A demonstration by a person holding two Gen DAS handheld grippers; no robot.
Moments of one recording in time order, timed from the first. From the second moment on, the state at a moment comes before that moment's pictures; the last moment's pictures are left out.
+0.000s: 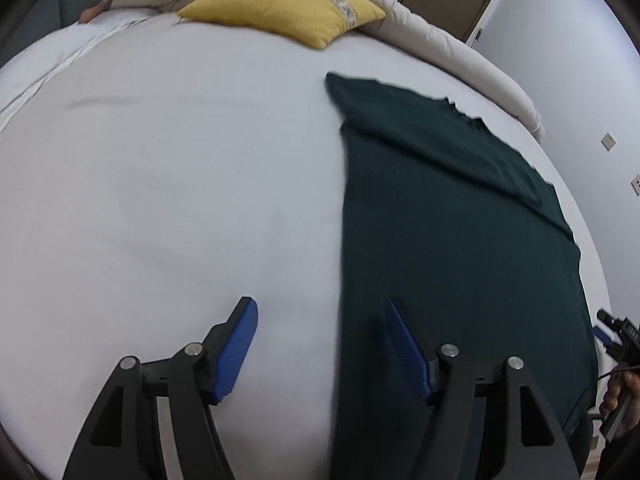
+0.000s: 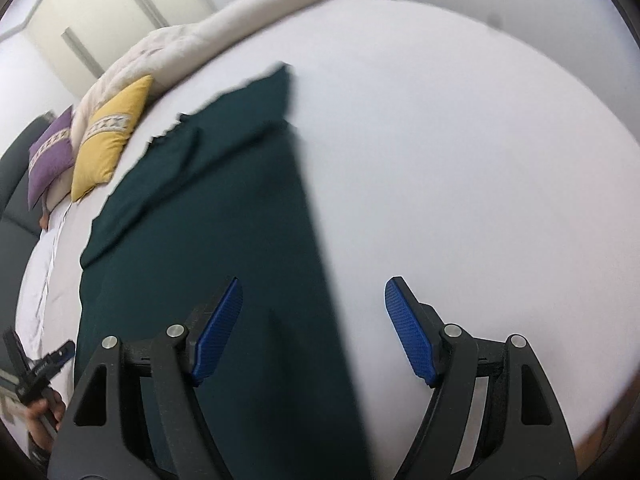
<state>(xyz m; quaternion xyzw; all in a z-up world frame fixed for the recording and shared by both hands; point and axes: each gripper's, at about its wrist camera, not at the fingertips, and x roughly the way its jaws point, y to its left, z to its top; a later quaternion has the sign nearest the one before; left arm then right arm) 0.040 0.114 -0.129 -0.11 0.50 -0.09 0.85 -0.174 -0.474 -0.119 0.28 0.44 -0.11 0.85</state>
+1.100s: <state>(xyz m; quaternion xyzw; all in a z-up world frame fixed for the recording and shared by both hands) -0.062 0.122 -0.132 -0.16 0.57 -0.16 0.79 -0.288 -0.469 -0.142 0.33 0.49 -0.02 0.81</state>
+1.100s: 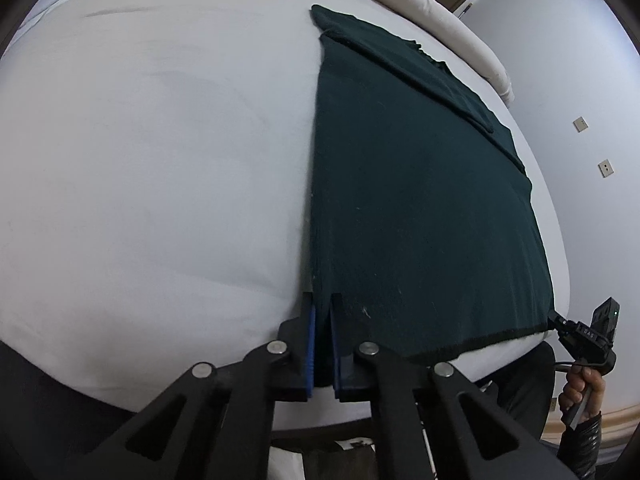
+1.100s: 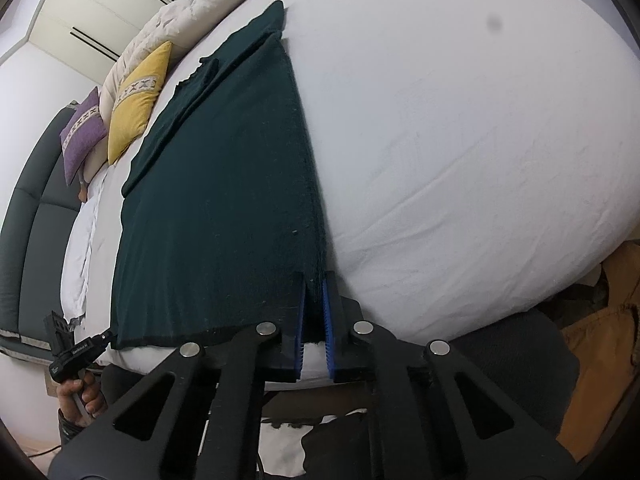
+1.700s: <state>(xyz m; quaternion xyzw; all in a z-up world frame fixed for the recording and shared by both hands) -0.019 0.123 -0.045 -0.28 0.46 -0.23 0.81 -0.234 -0.463 -0.054 0.39 0.40 0.06 0.83</state>
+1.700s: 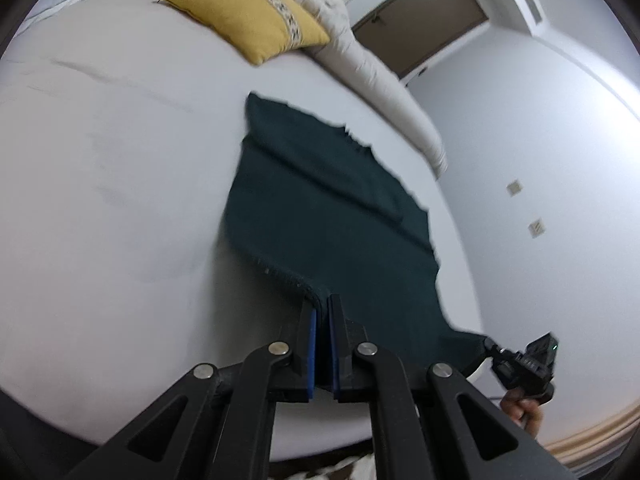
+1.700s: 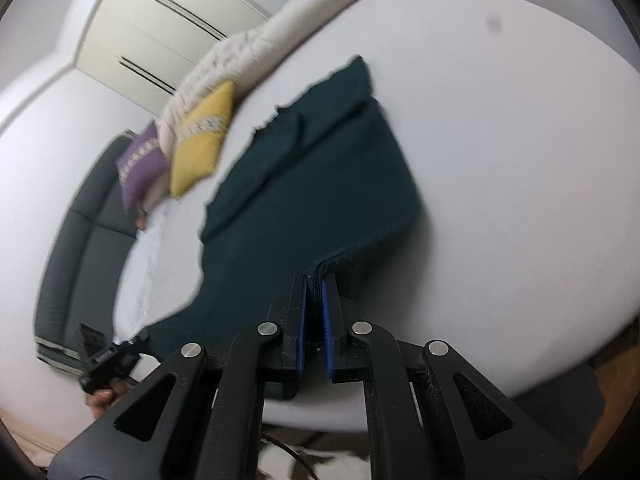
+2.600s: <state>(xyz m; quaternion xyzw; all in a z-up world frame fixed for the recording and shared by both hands) 0.238 0.104 -0.066 -0.36 0.44 -0.16 0.80 0.062 -0.536 -0.052 0.45 0.34 -0.01 0.82</state>
